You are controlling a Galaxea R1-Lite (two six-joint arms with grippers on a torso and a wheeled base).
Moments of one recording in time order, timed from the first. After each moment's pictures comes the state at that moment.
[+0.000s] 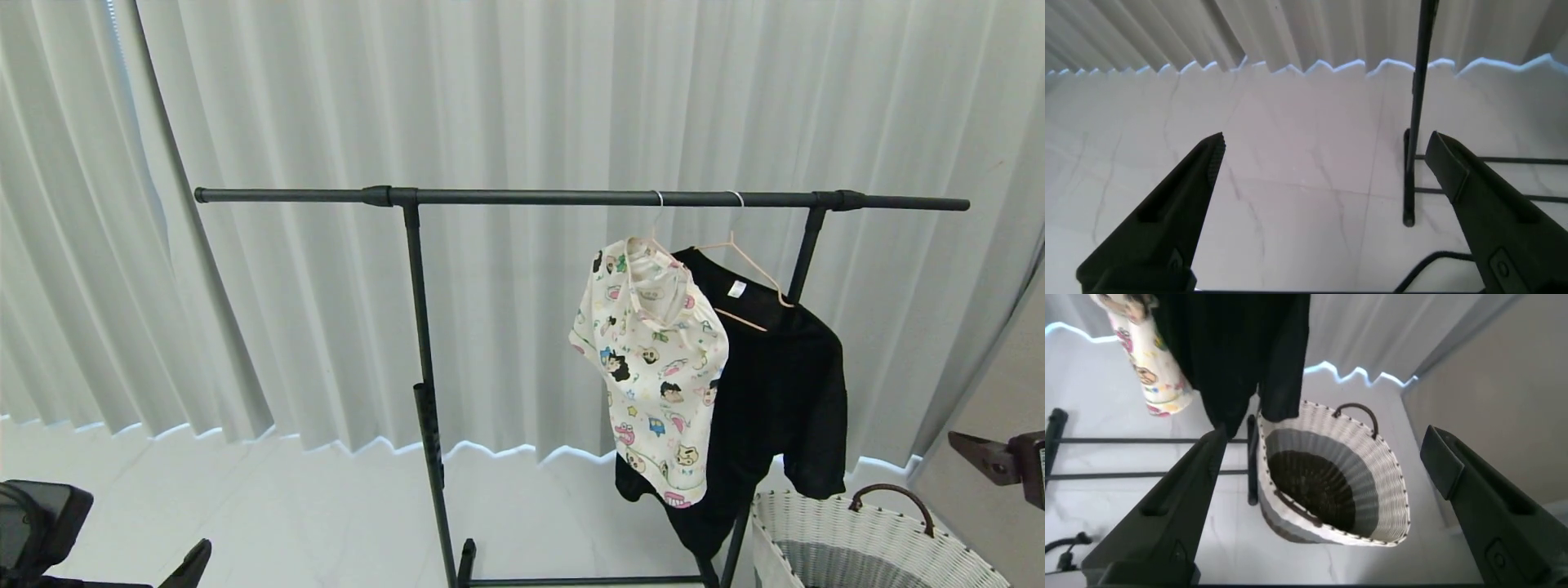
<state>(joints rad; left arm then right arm) -0.08 0.98 -0.02 -0.48 0.29 0.17 0.18 1.08 -0.57 -0.02 -0.30 -0.07</state>
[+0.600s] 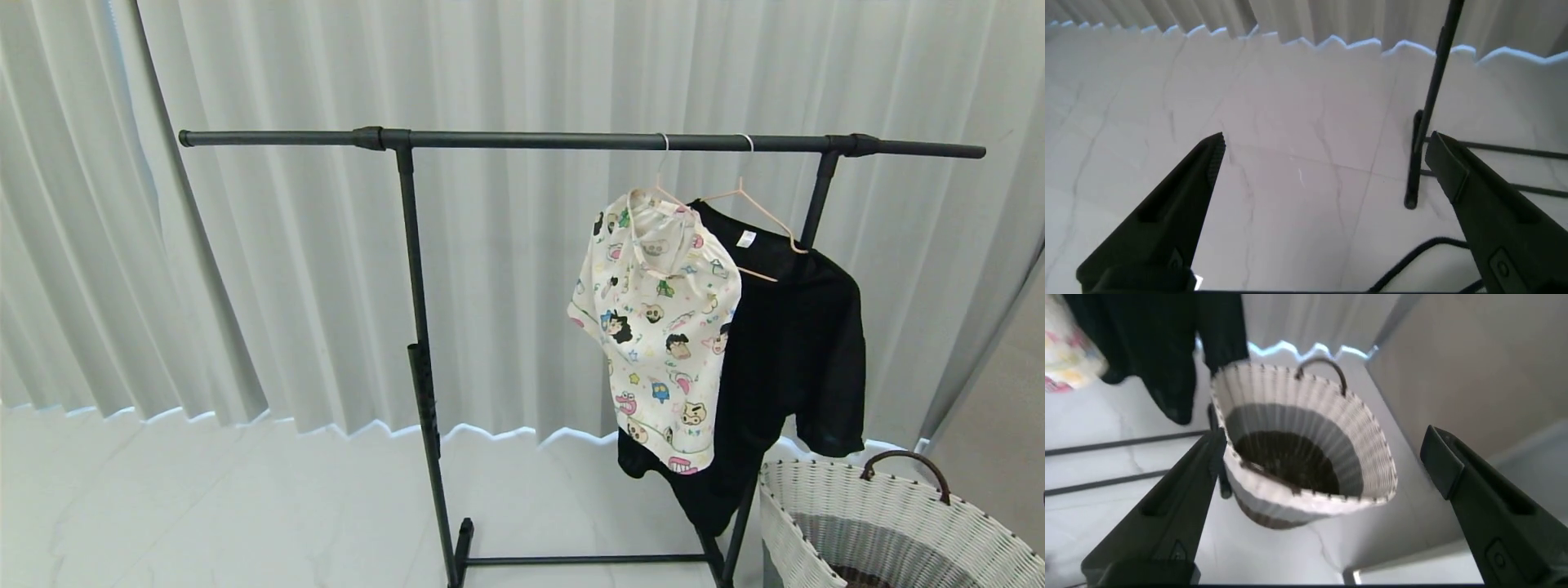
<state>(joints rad) 0.01 0.54 0.00 -0.08 0.30 0.12 -0.02 0.83 -0.39 -0.01 -0.30 -0.11</state>
